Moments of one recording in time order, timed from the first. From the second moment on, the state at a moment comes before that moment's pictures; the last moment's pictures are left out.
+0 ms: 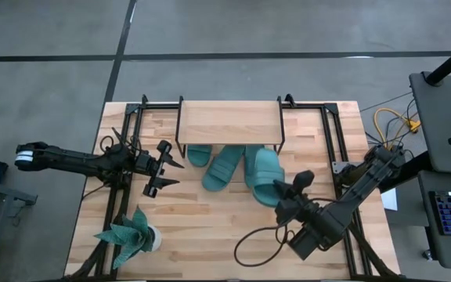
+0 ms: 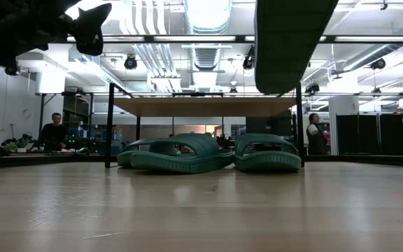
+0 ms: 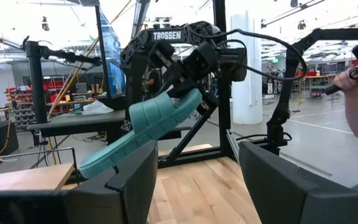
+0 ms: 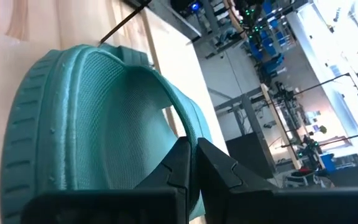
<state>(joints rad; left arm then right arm) 0.02 0.68 0.14 0.80 0.29 0.02 0.74 1.74 1.61 -1.57 1.20 0.75</state>
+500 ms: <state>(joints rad) 0.02 0.68 0.14 0.80 0.29 0.02 0.72 1.73 1.61 -1.57 1.29 0.69</state>
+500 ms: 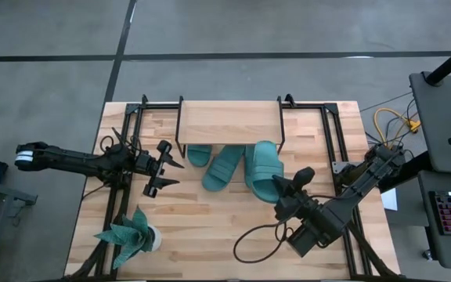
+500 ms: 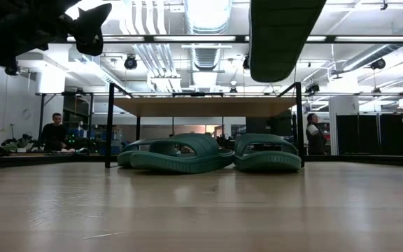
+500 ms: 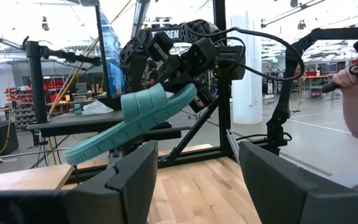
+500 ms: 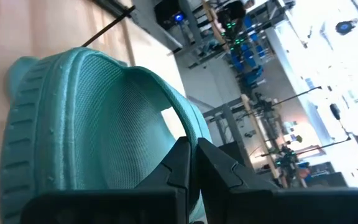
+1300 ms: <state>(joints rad) 0.02 0.68 0.14 0.80 0.29 0.02 0.59 1.73 1.60 -1.57 1.44 0.67</state>
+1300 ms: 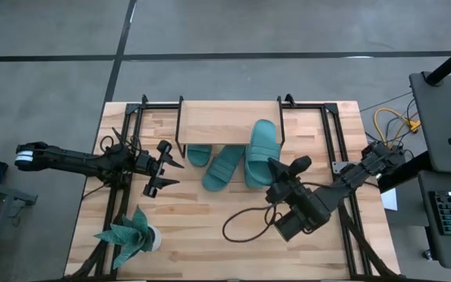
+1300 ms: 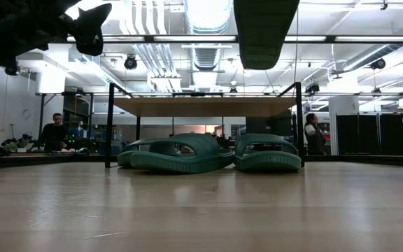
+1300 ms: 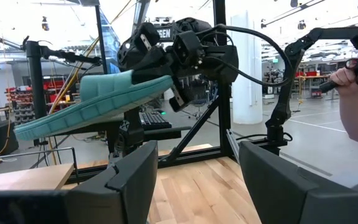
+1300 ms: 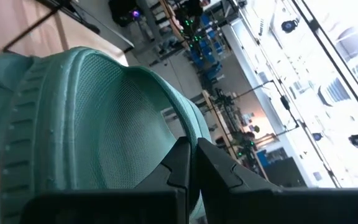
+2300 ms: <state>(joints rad) 0.02 0.68 0.14 0.80 0.29 0.02 0.37 1.73 1.60 -1.56 1.44 0.60</state>
